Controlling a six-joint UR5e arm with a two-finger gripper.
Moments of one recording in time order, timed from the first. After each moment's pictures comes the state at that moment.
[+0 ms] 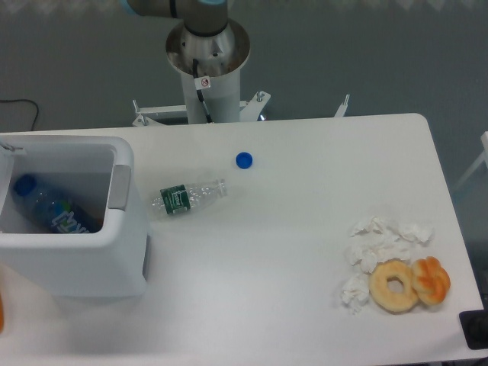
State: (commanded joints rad) arm 1.85 -1.68 -1.41 -0.91 0.75 0.04
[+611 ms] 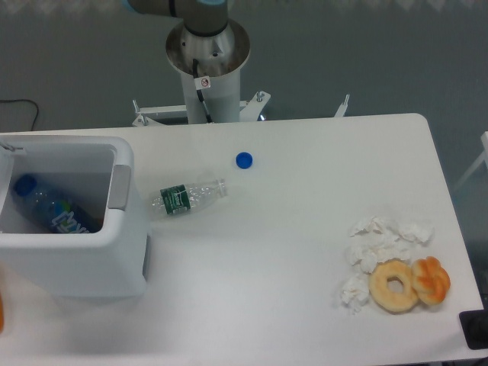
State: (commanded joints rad) arm 1.85 -1.70 -1.42 -0.91 0.76 0.05
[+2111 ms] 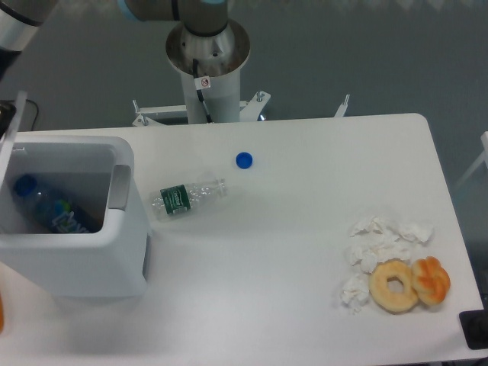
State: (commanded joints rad) arm 2.05 -1.66 -1.52 -0.91 0.82 0.19
